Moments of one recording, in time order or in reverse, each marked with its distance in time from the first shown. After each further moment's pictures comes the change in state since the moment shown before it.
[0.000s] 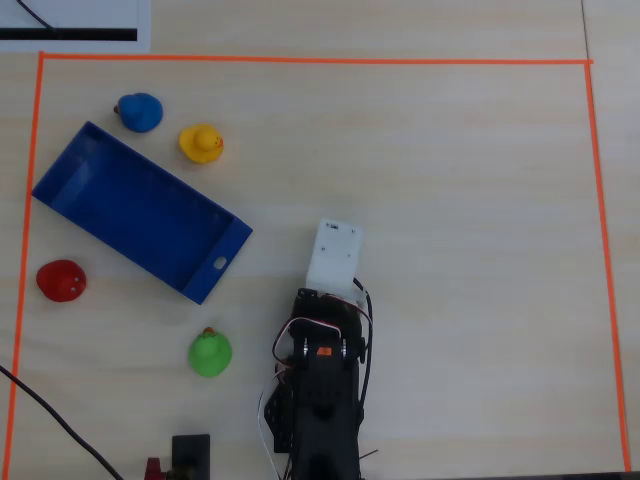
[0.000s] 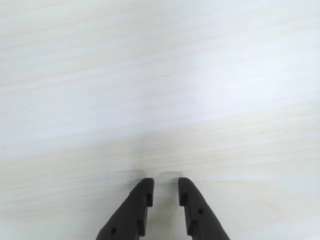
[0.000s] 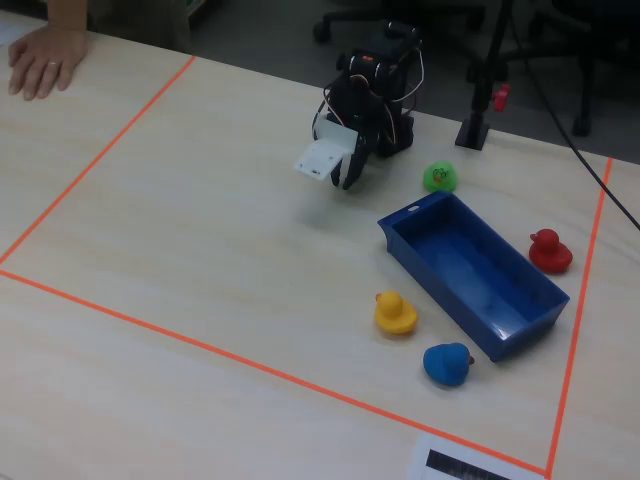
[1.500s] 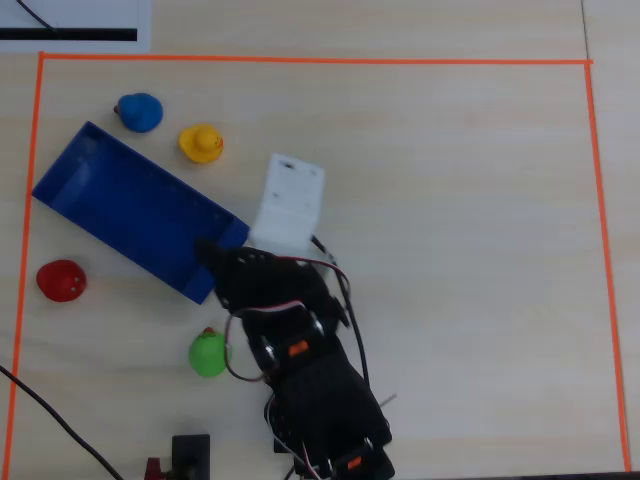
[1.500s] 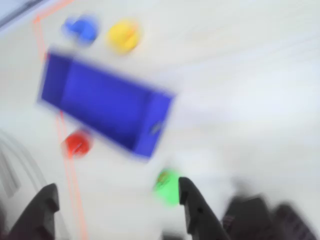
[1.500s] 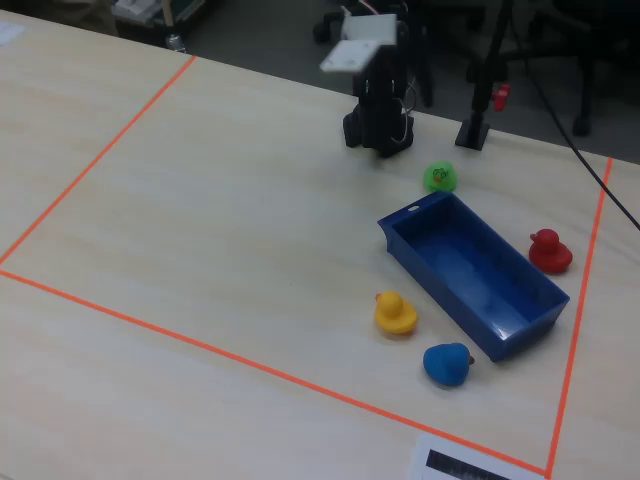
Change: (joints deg) arm -31.9 -53.1 -86.0 24.3 31.2
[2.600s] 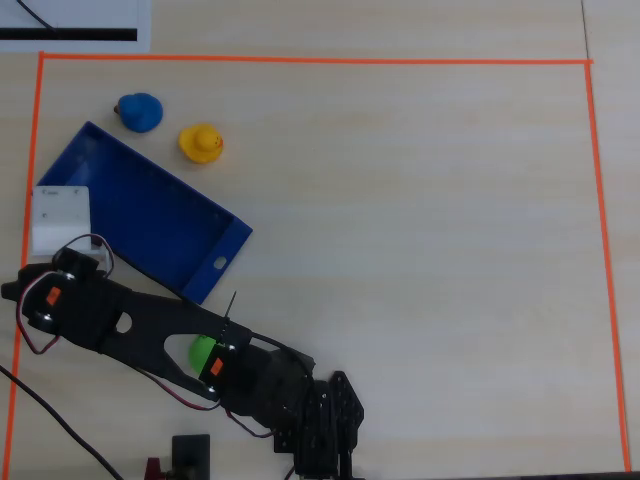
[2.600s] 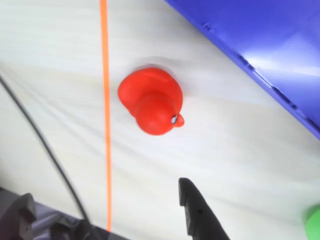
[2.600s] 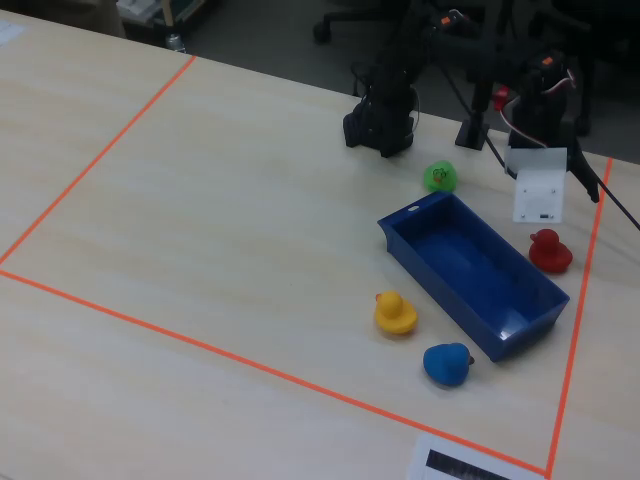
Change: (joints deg) arm -35.5 -60.8 -21.3 -27.7 17.9
